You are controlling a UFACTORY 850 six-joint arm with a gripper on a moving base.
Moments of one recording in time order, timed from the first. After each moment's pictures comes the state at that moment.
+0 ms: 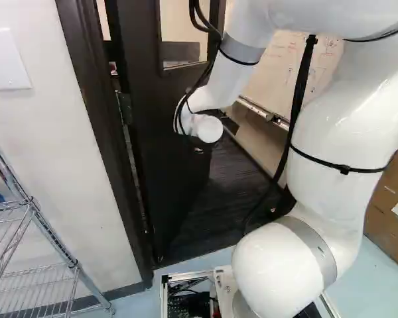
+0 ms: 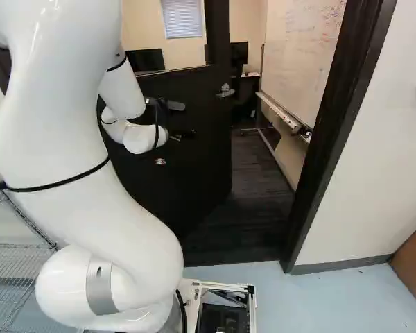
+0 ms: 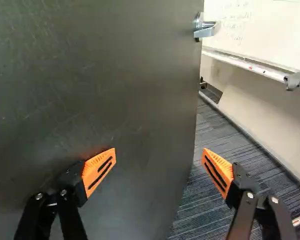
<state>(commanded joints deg) 16.2 -8.0 -35.6 22.9 45.1 0.0</state>
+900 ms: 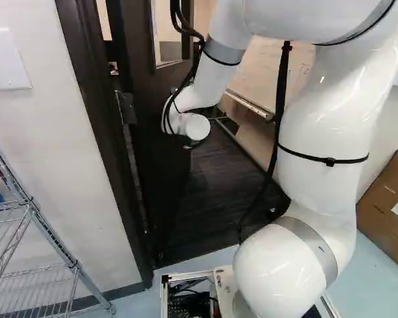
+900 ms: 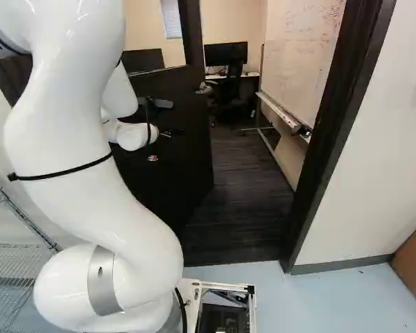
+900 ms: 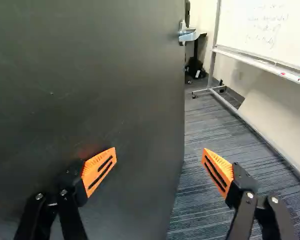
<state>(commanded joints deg) 20.8 -12.6 -40.7 19.9 45.1 0.0</state>
